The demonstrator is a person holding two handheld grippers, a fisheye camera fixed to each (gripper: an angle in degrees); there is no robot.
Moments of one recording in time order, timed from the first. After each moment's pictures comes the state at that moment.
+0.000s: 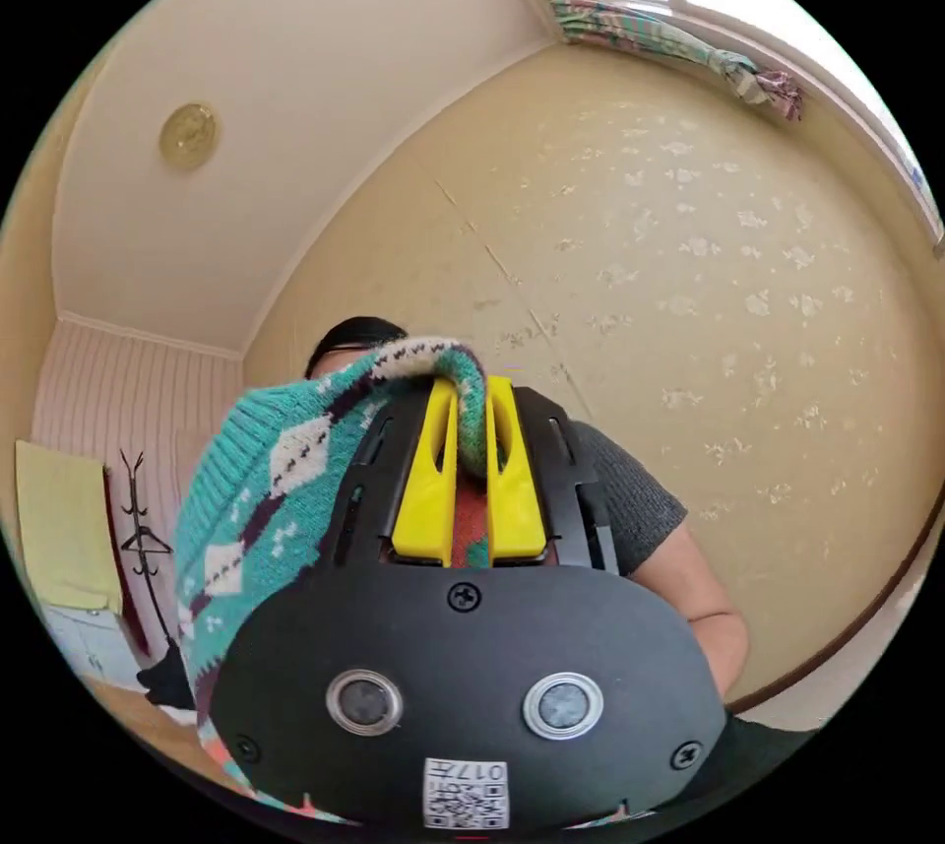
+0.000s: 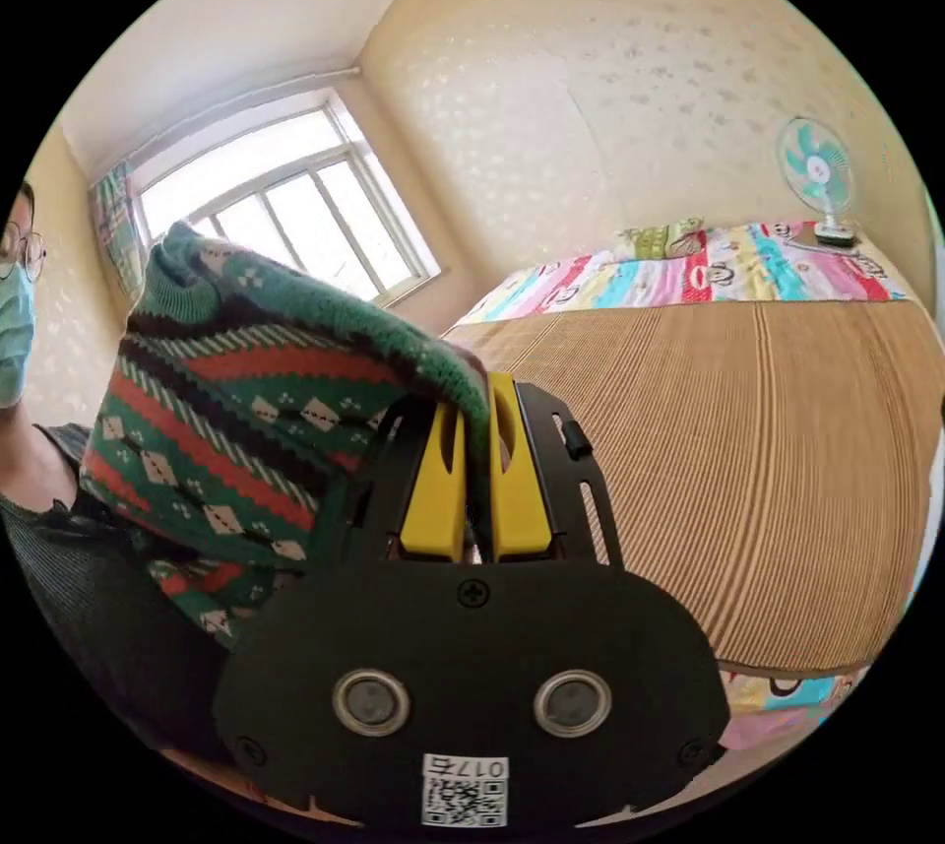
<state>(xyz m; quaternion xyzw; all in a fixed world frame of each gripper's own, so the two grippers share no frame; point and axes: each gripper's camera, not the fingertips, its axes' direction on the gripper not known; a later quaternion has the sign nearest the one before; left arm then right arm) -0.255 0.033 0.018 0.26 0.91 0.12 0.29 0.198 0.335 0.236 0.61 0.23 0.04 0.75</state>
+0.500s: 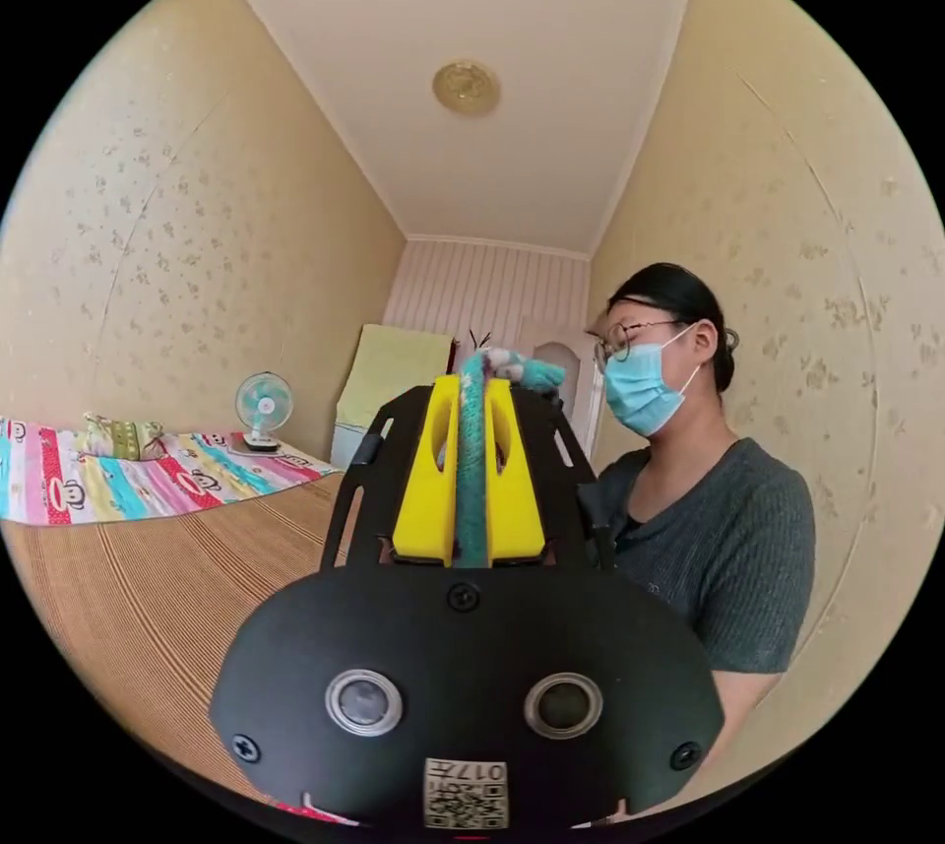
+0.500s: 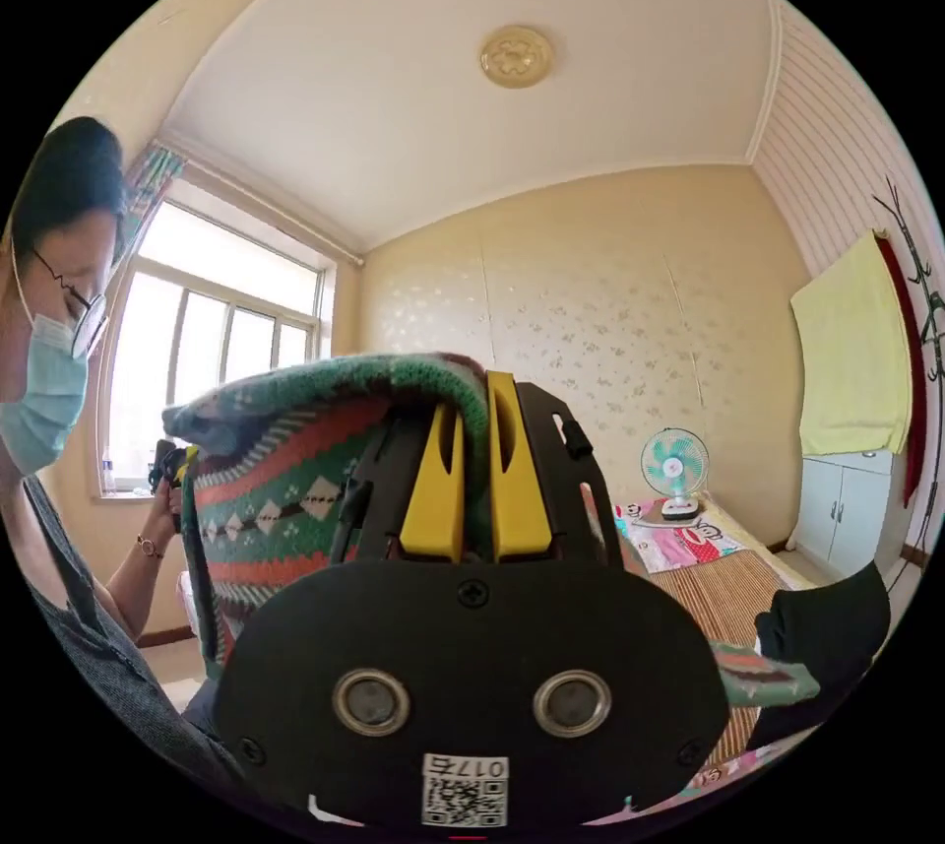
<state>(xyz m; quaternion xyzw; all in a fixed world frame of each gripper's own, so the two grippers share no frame) -0.301 -0.091 0.023 0.16 0.62 0.03 0.77 -0.026 0.387 0.148 0.76 0.45 -0.04 0.47</state>
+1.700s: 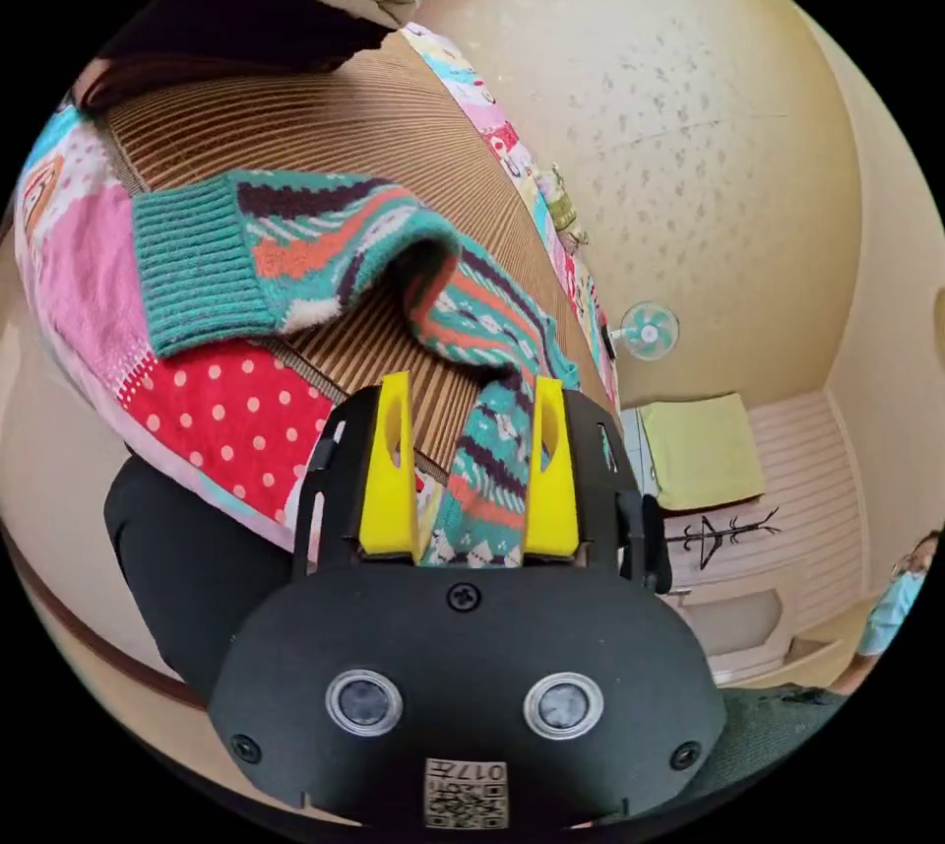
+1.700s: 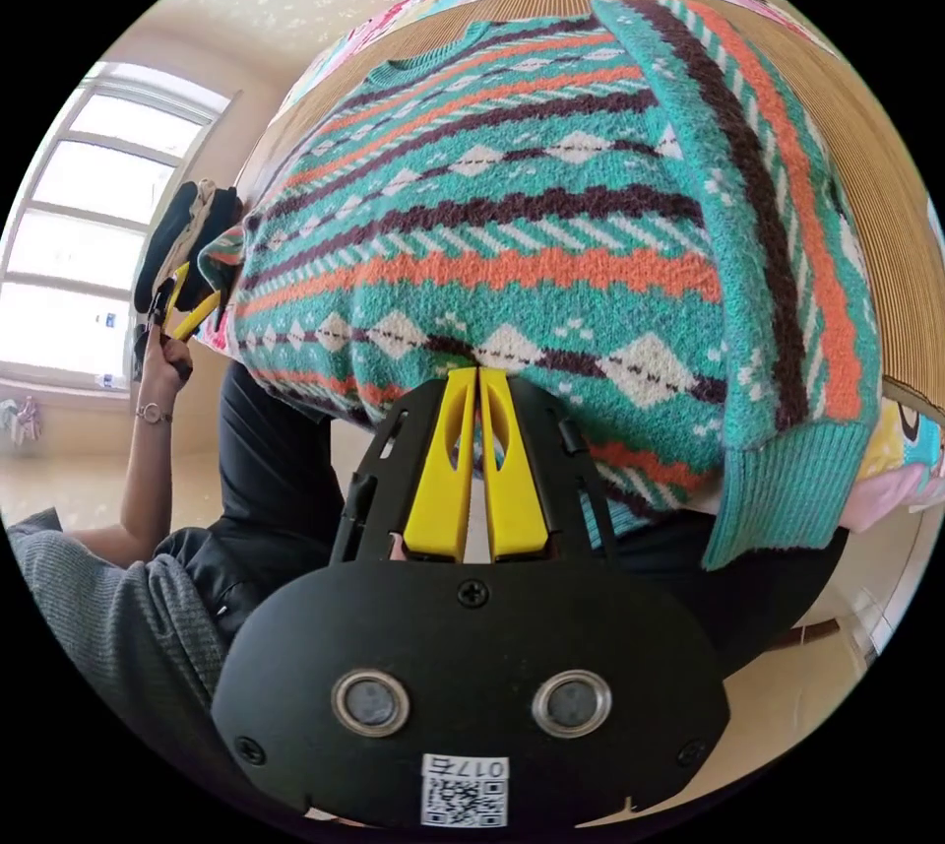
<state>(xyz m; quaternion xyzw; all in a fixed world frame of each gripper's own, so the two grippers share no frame) -0.407 0.057 0.417 -0.19 0.28 -0.44 0.83 0.349 0.228 0.269 0.31 0.16 0.33 0.88</state>
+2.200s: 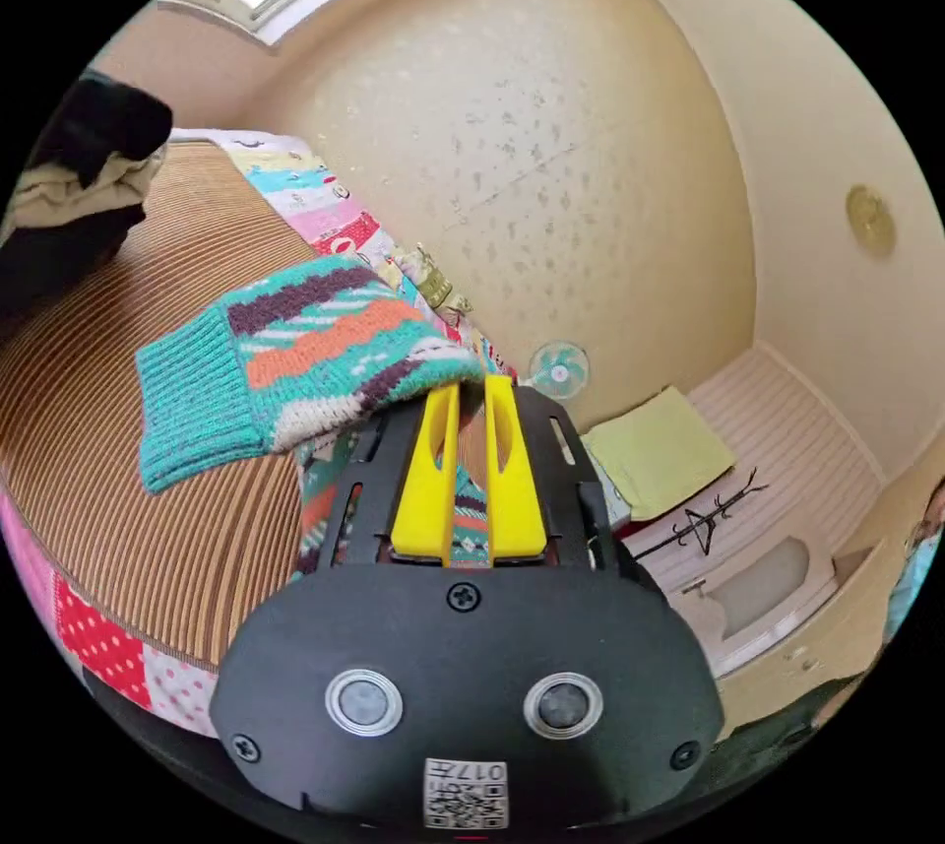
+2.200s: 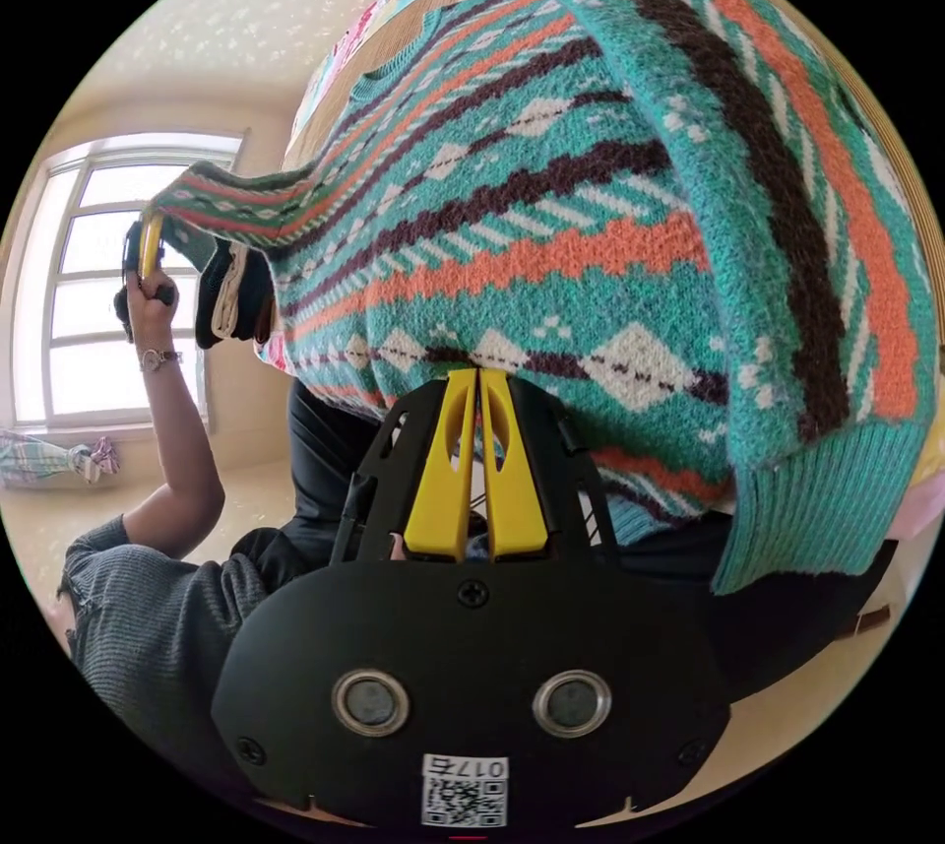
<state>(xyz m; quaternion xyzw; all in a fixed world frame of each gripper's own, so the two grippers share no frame) -0.230 -0.145 0.412 -0.04 0.39 -0.21 0.90 0.358 0.280 0.219 0.34 0.04 0.34 0.88</state>
